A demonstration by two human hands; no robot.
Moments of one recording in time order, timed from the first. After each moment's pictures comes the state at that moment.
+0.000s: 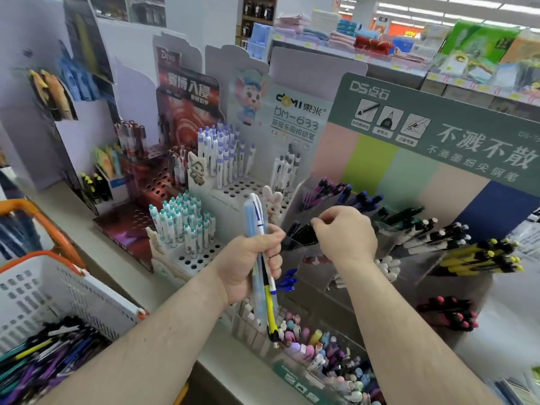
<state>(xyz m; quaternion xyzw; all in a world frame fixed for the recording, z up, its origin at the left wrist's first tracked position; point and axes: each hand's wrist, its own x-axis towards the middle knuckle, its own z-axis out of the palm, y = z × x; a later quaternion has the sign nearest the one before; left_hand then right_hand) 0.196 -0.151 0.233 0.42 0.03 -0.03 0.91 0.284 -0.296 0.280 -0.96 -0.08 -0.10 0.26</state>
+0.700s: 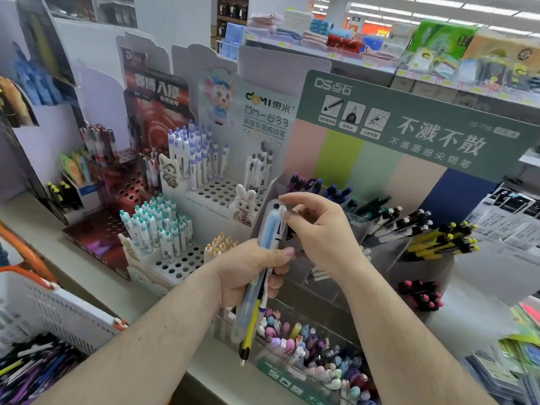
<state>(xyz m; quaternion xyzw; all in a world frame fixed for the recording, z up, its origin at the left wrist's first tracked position) 0.199 -0.178 0.248 0.56 -0.03 -0.18 0.81 0.256 -0.316 0.296 -0.80 -0.25 -0.01 0.54</state>
